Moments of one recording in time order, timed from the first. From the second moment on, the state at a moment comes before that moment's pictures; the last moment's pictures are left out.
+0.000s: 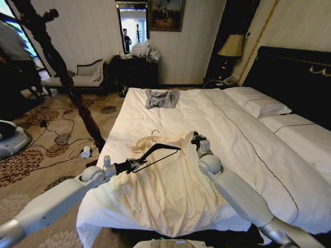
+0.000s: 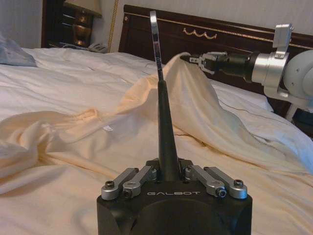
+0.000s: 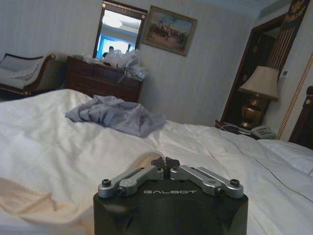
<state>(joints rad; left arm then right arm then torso) 0.65 -0.61 0.35 -1.59 -1.04 0.02 0.54 -0.74 0.95 -0.02 1.74 0.51 -0.31 0.52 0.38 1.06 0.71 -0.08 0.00</state>
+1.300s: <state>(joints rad) 0.46 -0.90 0.52 -1.26 -1.07 -0.02 0.69 -0.71 0.90 -0.08 1.95 0.70 -0.32 0.54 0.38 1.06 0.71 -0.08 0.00</state>
